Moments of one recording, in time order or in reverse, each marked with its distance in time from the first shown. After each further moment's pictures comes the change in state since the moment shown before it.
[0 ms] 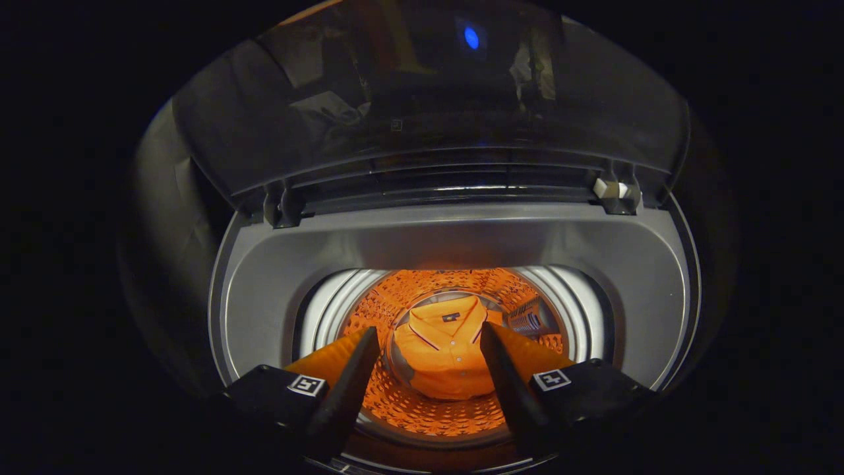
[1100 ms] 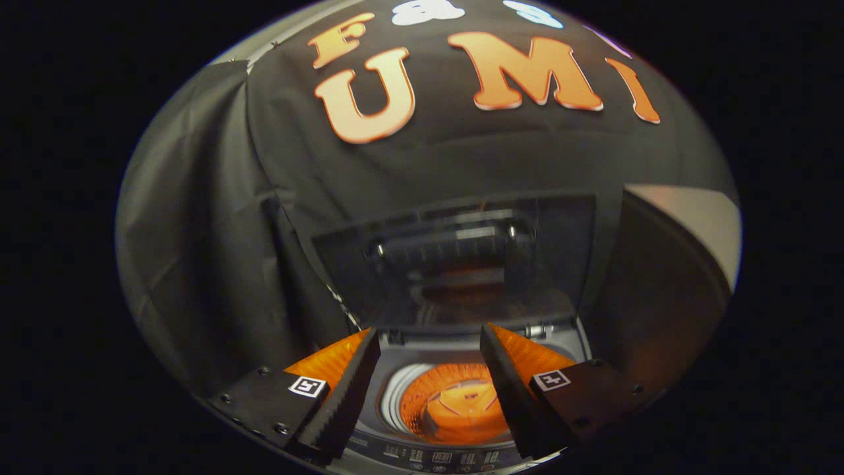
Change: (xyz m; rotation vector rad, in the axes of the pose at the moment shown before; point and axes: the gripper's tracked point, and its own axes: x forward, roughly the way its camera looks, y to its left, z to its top) arm -0.226 0.028 0.116 -0.053 -0.610 0.180
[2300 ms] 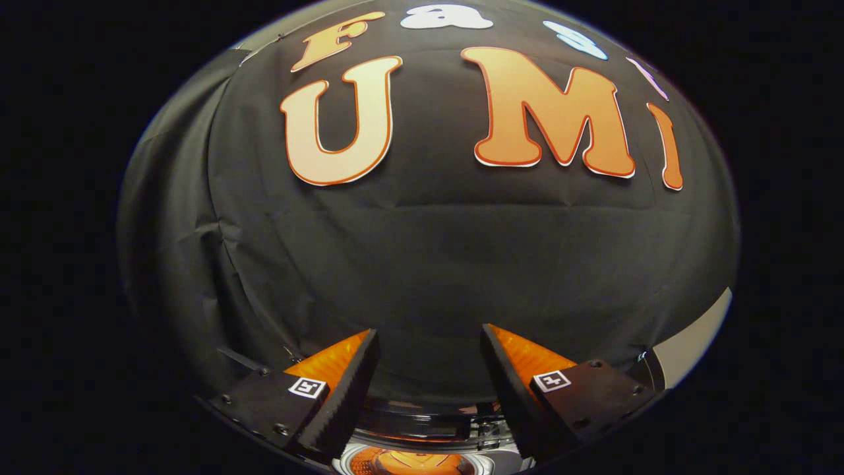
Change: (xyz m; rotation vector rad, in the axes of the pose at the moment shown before) arm 0.147 -0.047 0.157 -0.139 -0.066 -0.159
